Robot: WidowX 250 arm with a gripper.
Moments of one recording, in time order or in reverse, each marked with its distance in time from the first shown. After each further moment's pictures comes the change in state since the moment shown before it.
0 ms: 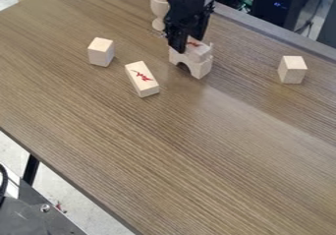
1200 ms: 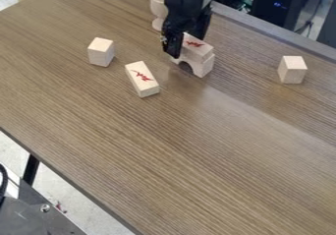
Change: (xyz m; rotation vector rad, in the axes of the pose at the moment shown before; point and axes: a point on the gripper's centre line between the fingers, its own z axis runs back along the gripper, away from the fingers) arm -0.004 -0.001 0.003 -0.024 -0.013 0.049
